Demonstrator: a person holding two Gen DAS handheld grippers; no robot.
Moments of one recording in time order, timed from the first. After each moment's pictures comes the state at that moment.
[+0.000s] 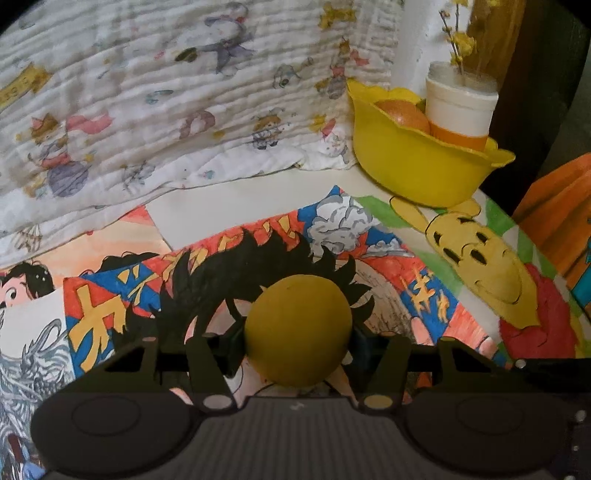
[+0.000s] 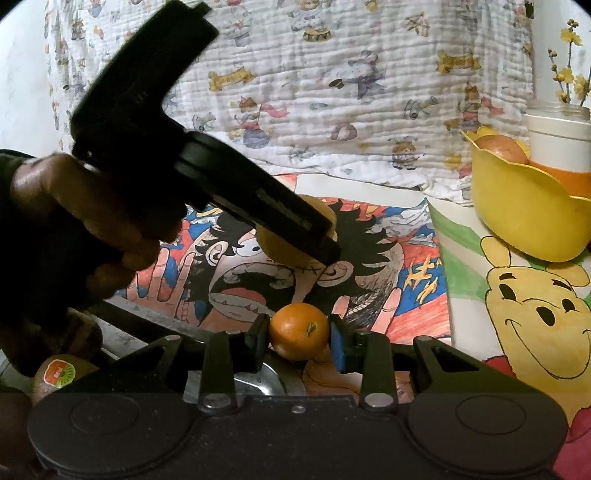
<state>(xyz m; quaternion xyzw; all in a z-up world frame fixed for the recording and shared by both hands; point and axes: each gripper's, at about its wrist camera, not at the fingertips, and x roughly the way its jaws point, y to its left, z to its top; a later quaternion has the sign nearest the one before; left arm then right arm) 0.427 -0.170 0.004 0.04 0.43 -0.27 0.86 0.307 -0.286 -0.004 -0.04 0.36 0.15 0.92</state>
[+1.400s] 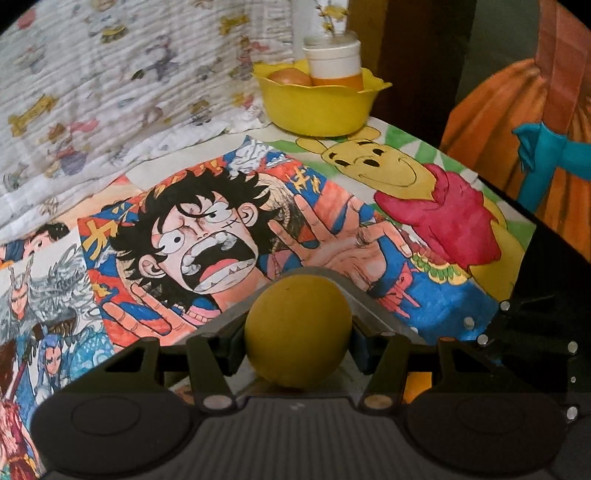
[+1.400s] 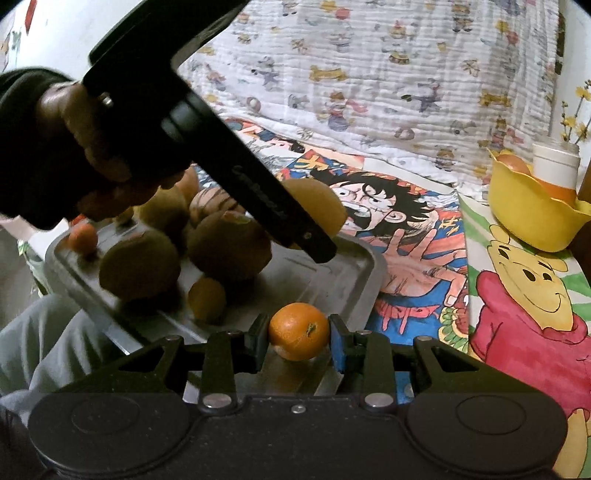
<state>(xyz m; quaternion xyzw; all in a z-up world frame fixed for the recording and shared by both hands) 0.275 -0.154 0.030 0.13 0.42 -0.31 0.84 0.160 -0.265 0.017 -0.12 0.35 0.21 0.90</state>
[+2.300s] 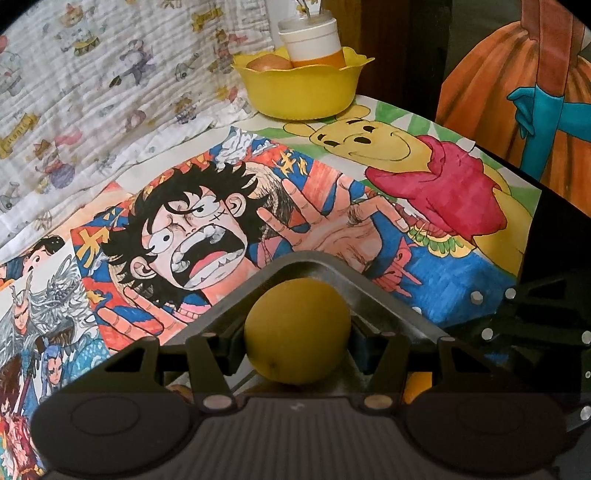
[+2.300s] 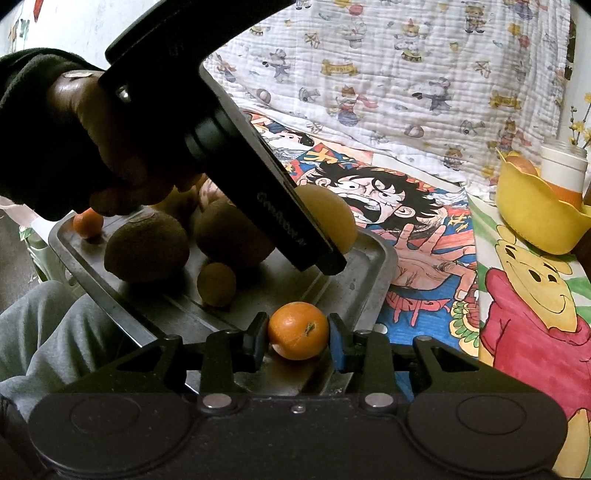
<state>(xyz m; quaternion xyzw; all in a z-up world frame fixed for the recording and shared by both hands) 0.269 -0.168 0.019 0.18 0.42 -0.31 0.83 0.157 -0.261 0.012 -0.13 0.36 0.21 0.90</state>
